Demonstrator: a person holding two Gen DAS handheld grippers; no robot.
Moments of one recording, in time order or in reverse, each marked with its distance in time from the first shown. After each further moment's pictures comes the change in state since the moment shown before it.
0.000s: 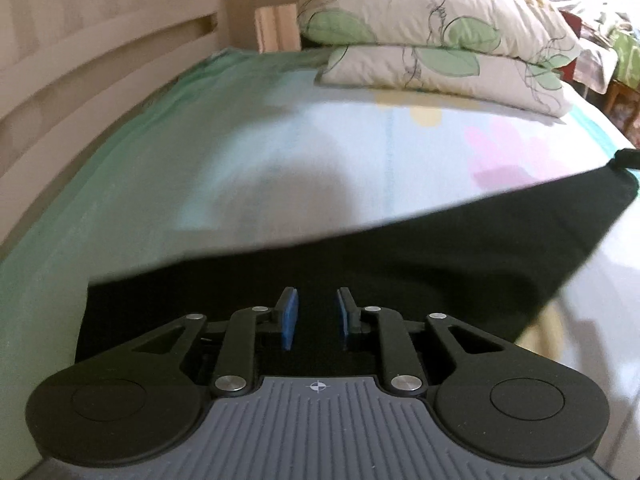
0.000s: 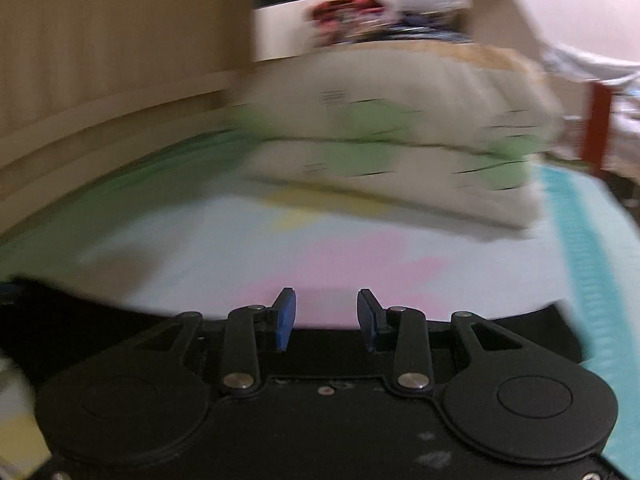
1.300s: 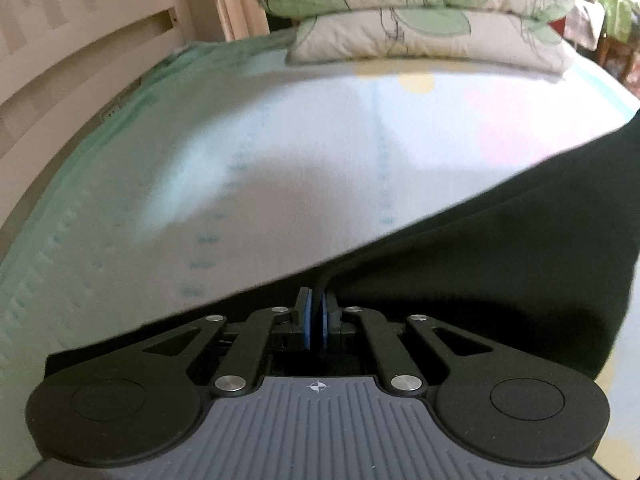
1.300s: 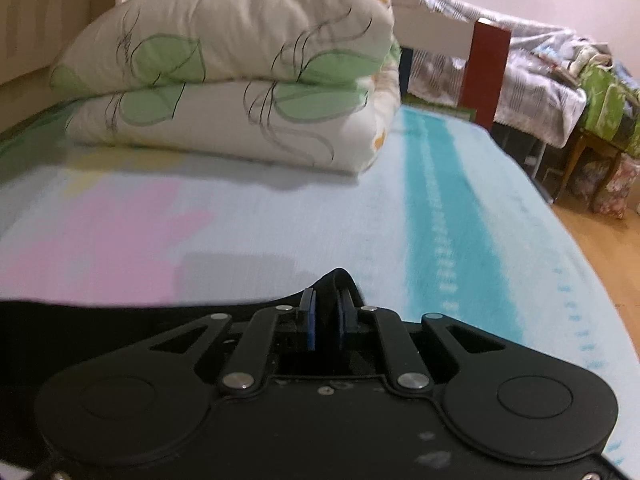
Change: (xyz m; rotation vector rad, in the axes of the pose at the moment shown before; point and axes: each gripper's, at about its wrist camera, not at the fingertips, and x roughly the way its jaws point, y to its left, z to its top) left arm 0.073 -0.018 0.029 0.130 0.014 -0.004; right arm 0.064 -0.220 -0.010 0.065 0.065 -0.440
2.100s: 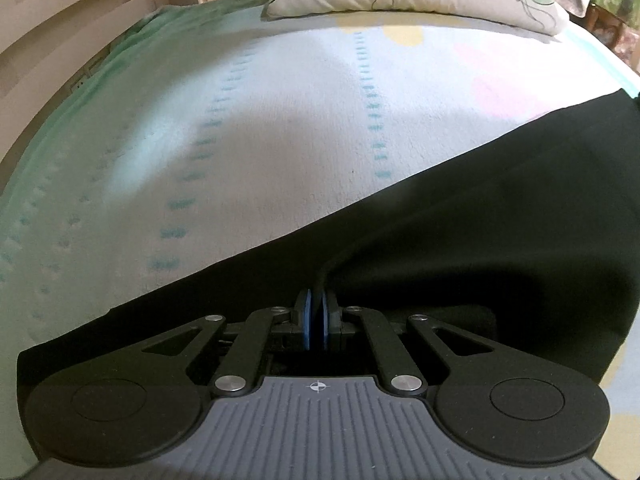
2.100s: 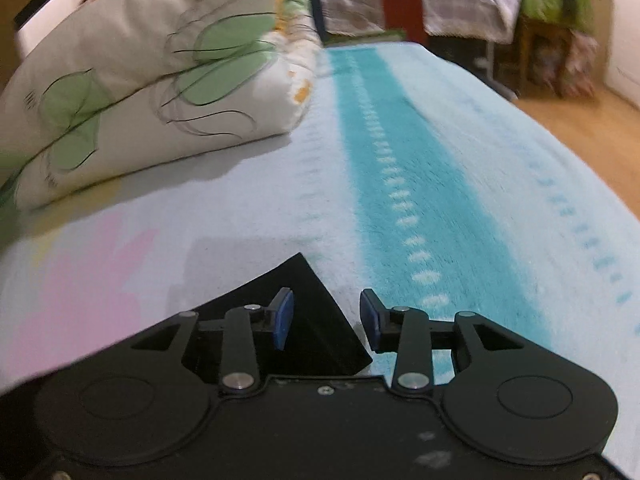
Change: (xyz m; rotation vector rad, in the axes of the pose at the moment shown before) left arm 0.034 0.002 -0.008 0.047 0.127 -0.060; right arm 0.022 -0.039 -0.015 0.295 0.114 -0.002
